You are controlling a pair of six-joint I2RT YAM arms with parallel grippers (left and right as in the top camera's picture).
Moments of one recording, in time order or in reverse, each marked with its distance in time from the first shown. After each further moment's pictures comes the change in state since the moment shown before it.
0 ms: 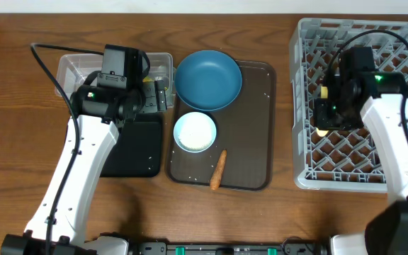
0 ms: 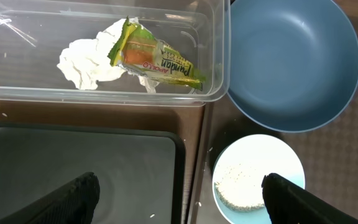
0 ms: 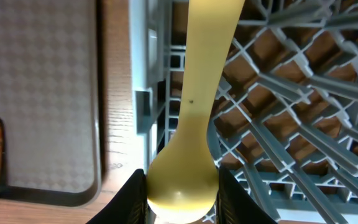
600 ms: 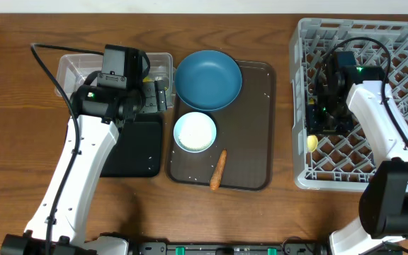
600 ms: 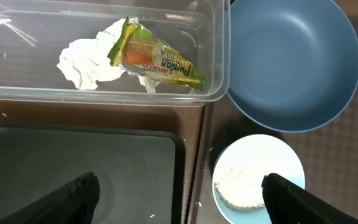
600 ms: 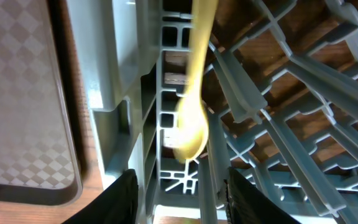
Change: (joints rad) left arm 0.000 0.000 0.000 0.000 0.000 0.000; right arm 0.007 0.159 0.000 -0.019 0.012 -0.015
